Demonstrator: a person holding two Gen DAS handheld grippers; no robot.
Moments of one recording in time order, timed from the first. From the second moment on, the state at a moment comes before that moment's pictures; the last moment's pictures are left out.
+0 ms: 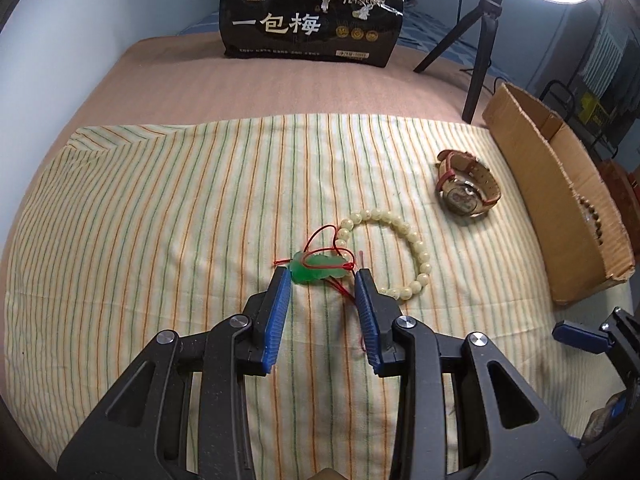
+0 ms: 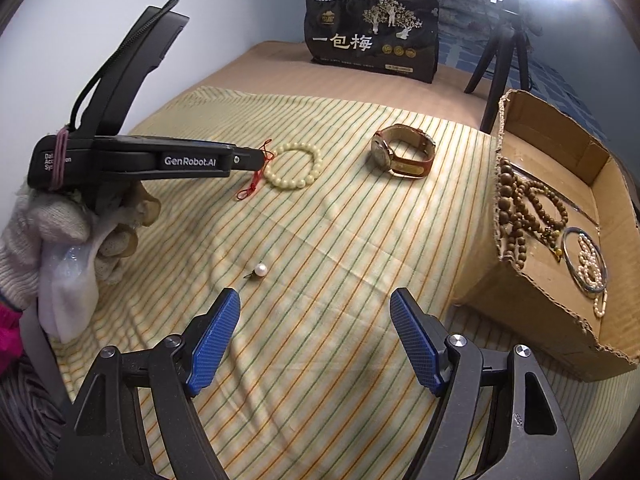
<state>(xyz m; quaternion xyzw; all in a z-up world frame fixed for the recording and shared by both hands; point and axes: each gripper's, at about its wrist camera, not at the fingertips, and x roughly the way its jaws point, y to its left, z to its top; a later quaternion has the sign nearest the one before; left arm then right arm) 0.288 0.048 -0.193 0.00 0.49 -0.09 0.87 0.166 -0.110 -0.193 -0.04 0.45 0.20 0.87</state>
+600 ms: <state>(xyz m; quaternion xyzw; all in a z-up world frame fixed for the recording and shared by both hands) 0.302 0.046 -0.206 0.02 0.47 -0.07 0.88 0.179 -0.092 -0.209 -0.05 0.46 0.22 0.86</state>
